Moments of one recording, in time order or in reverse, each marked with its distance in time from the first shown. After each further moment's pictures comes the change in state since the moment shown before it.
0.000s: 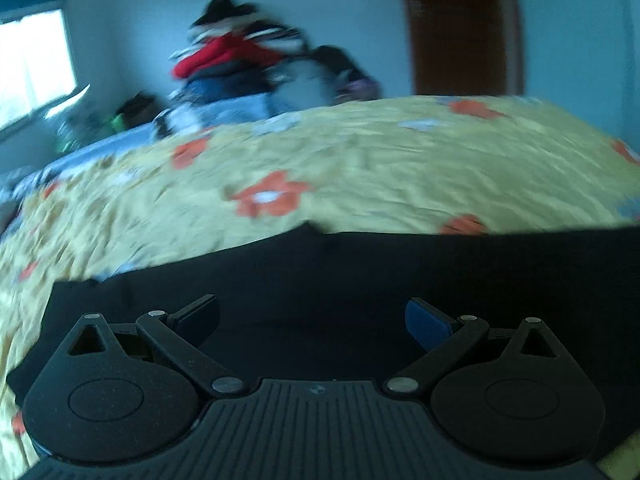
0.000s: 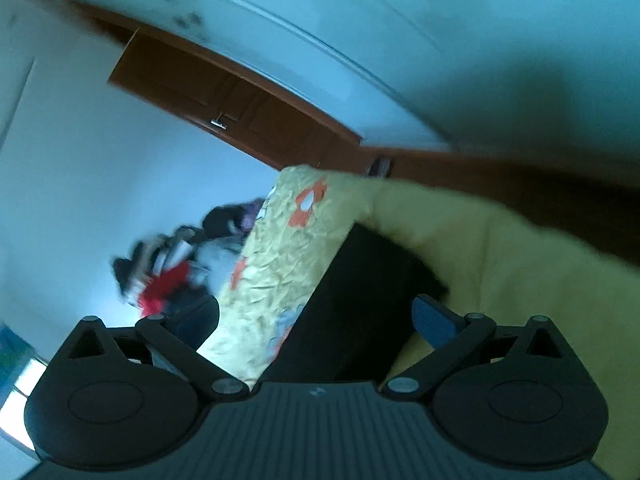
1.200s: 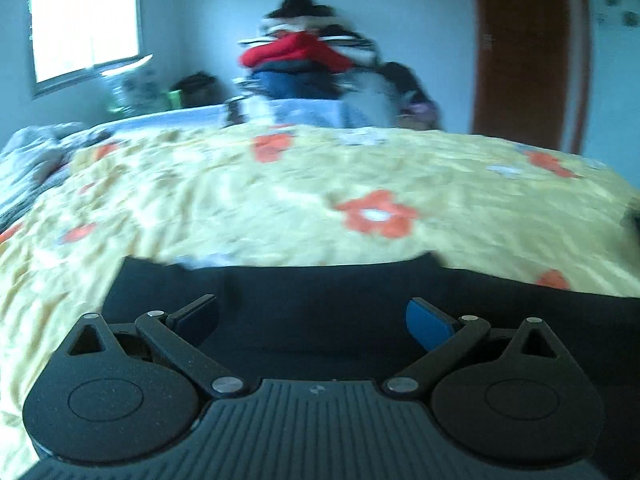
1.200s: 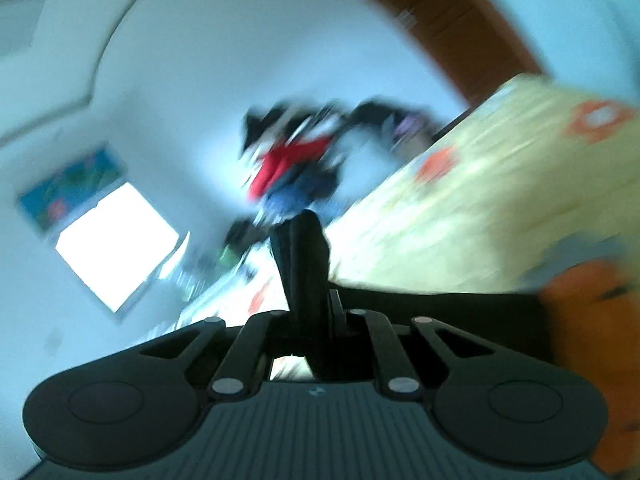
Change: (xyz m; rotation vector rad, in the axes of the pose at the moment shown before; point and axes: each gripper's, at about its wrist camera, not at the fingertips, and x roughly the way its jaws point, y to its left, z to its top) left arm 0.005 0.103 0.004 -0.241 0.009 0.113; right arm 0.146 0.184 -0.138 -0.503 0.336 0.359
